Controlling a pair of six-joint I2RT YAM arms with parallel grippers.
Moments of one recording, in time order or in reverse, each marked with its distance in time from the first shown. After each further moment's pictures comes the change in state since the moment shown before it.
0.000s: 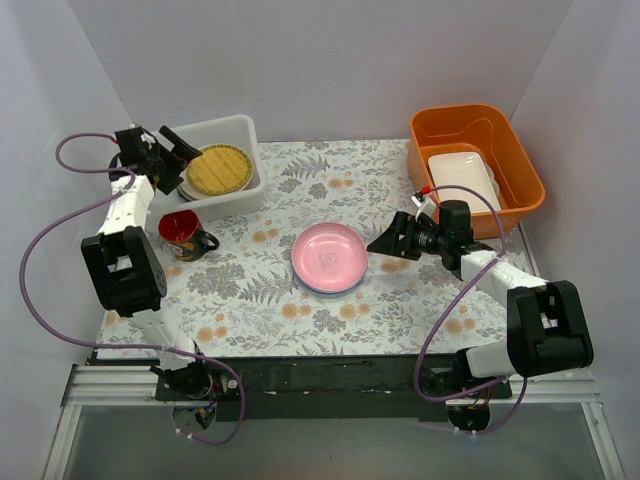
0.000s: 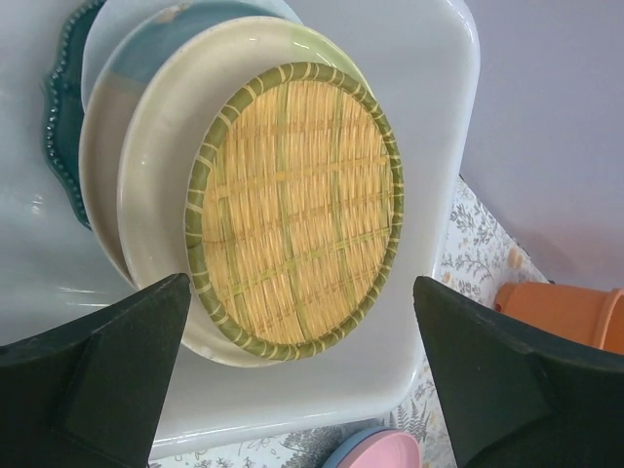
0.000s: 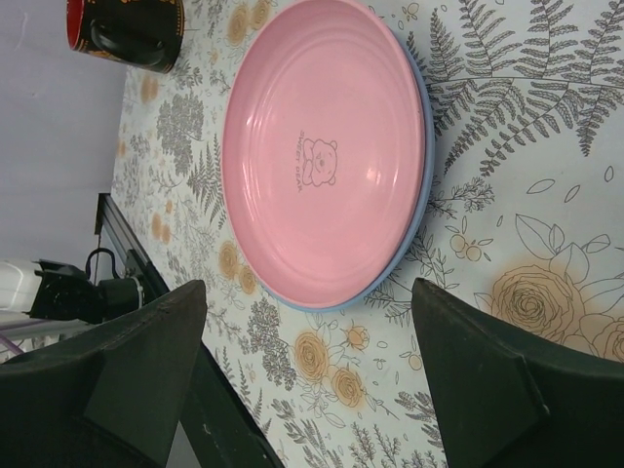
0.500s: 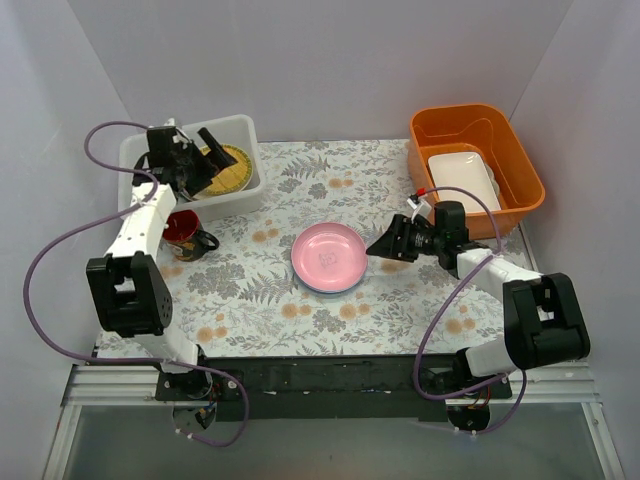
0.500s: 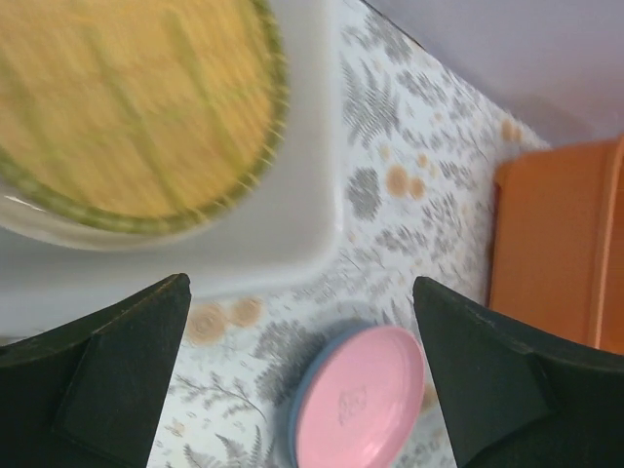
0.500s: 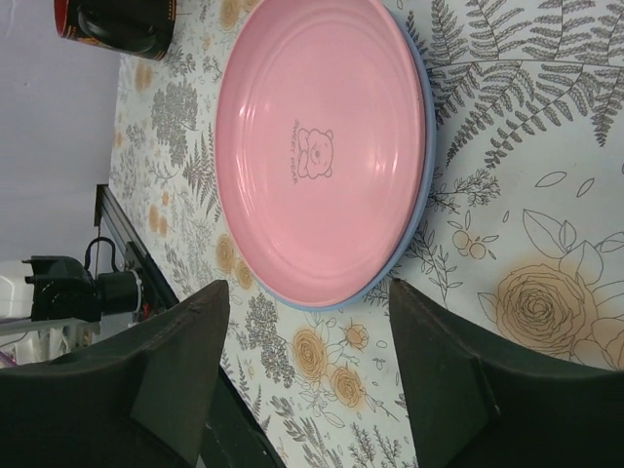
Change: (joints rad) left arm -0.159 -0.162 -0.069 -0.090 -0.027 0.095; right arm 0.019 0.035 0.005 0.003 -0.003 0.002
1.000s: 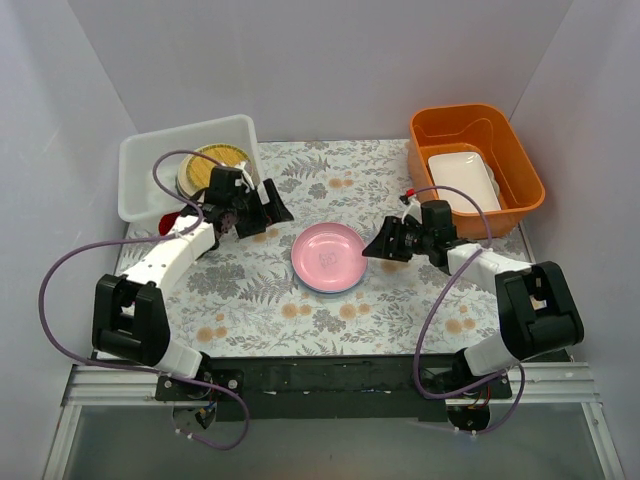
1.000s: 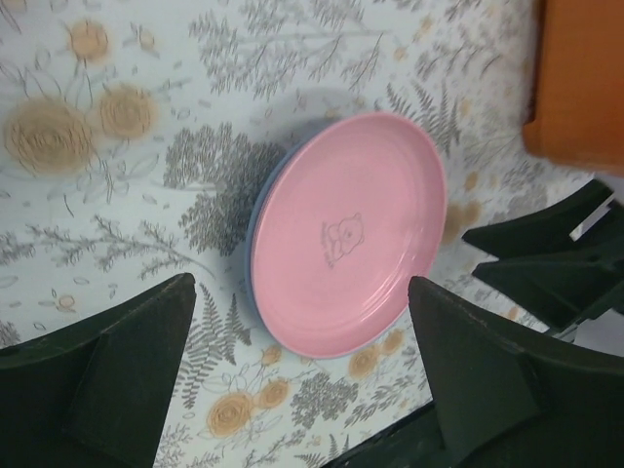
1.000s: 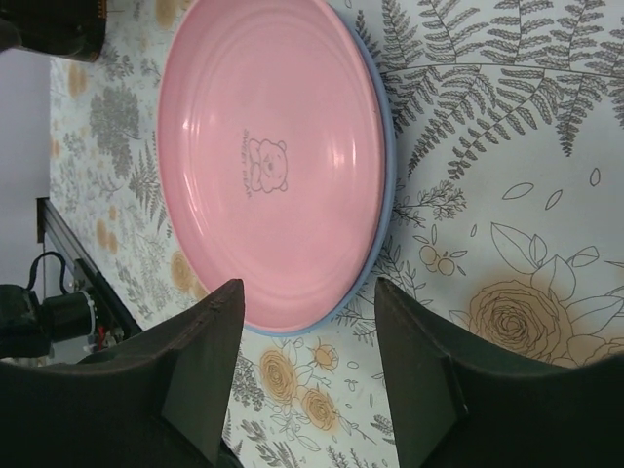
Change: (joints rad) left arm -0.372 -0.196 -0.319 -0.001 0.000 0.005; right arm 0.071 0.064 0.039 -0.031 0.137 -0.026
